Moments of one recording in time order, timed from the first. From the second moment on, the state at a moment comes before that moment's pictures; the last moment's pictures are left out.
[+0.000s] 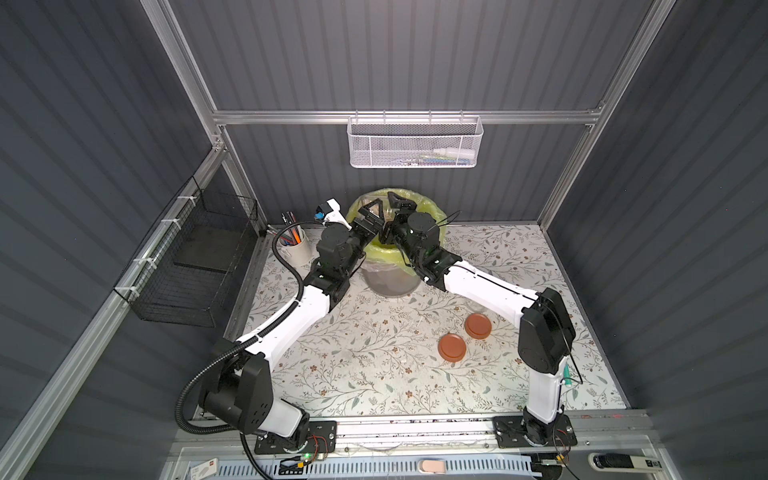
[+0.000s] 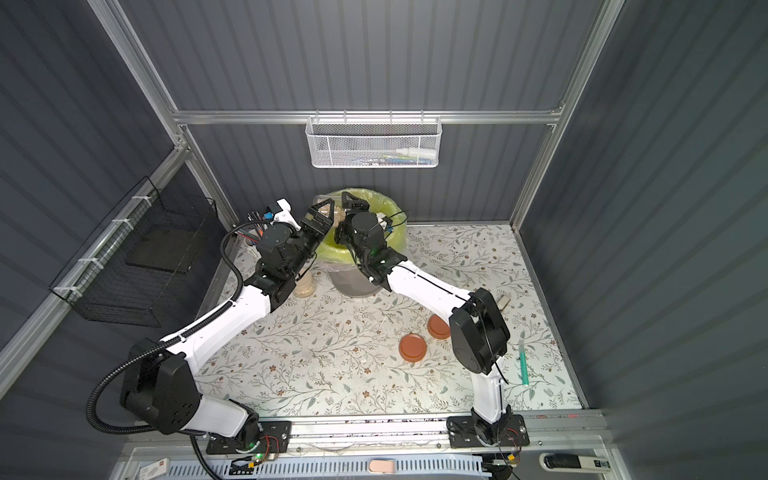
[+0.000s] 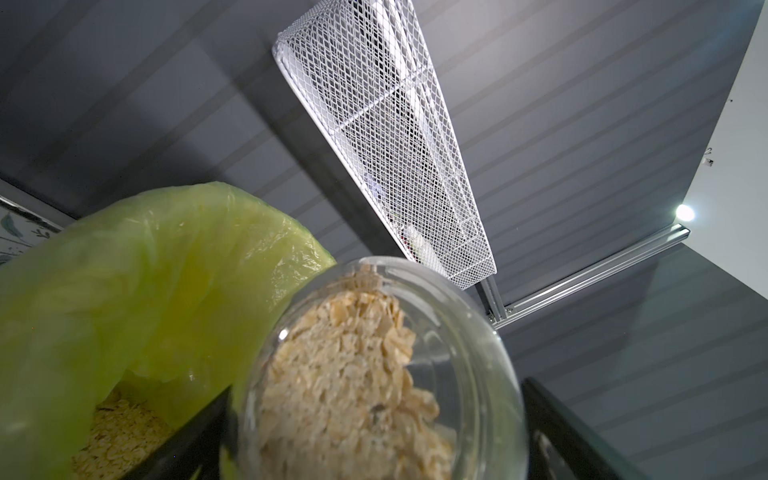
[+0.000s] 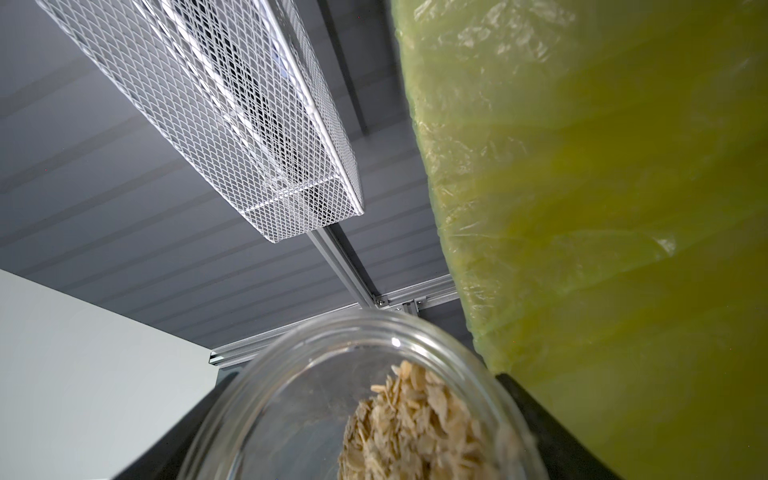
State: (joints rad) left arm -0.49 1.48 1.16 0.40 -0.07 -1.03; right arm 0.75 1.94 1.65 0.34 0.30 1.90
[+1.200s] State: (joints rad) left arm -0.50 1.57 1.29 0.31 -0.12 -1.15; right arm 0.75 1.96 1.66 0.41 0.30 1.93
